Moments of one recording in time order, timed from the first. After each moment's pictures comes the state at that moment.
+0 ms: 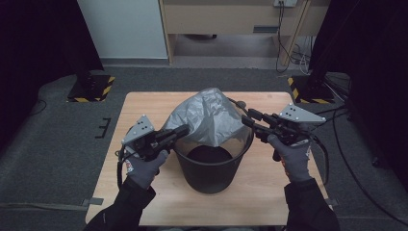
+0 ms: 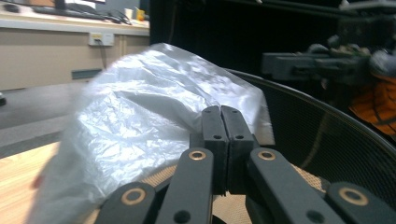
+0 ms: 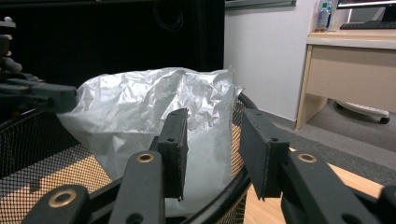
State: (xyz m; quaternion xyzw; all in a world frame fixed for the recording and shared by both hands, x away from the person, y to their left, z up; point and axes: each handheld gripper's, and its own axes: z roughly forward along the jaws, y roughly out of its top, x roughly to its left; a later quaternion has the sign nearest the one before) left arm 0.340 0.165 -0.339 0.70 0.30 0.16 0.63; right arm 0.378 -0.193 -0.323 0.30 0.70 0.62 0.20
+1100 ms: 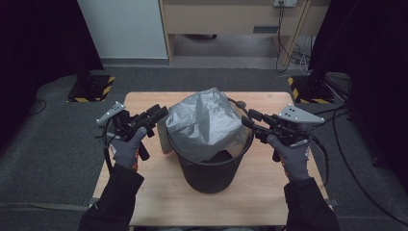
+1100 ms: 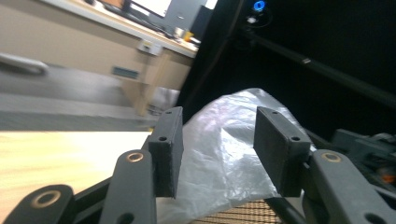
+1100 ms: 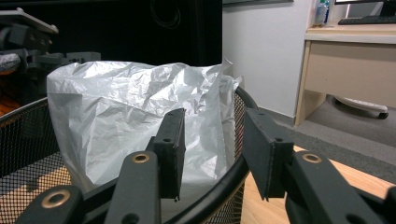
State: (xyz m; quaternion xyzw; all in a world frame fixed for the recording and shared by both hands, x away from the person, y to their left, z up) left arm 0.392 0.226 -0.349 0.58 0.44 0.11 0.68; right arm 0.380 -0.194 -0.327 0.31 0.70 0.62 0.20
